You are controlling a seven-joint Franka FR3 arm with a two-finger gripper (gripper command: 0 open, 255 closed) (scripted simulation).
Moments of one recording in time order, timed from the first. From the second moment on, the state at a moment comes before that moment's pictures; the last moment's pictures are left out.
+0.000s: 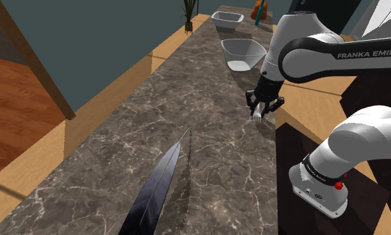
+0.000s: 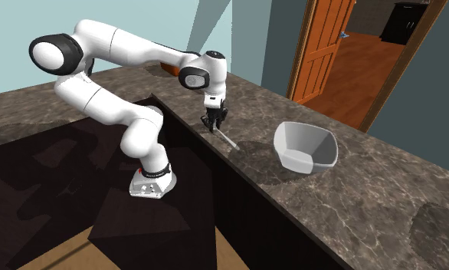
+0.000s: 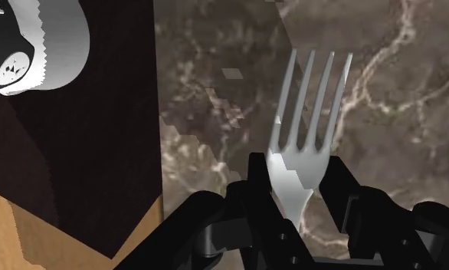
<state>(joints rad) -0.10 -0.84 0.40 -2.82 0.38 1.96 1.00</state>
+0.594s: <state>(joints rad) -0.11 -0.85 0.38 -2.77 0.35 1.89 1.00</state>
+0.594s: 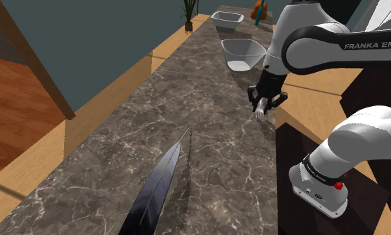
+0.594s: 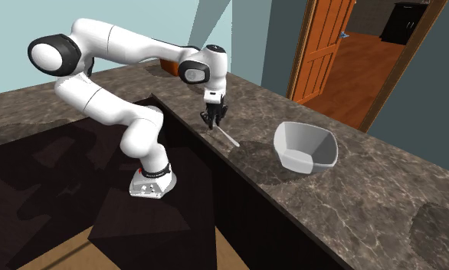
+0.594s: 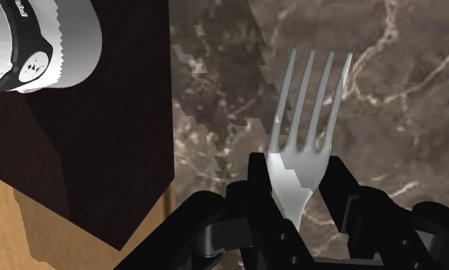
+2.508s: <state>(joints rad) -0.15 -0.85 0.29 -2.39 0.26 1.50 1.03</state>
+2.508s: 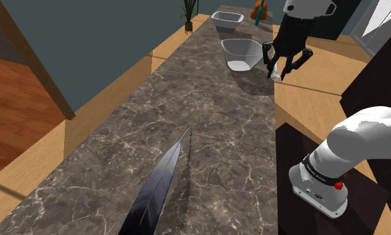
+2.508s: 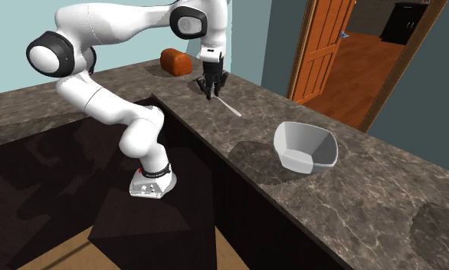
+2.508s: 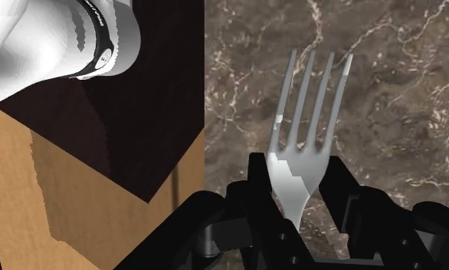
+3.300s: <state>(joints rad) -0.24 -0.52 0.21 -2.17 0.15 1.60 0.91</state>
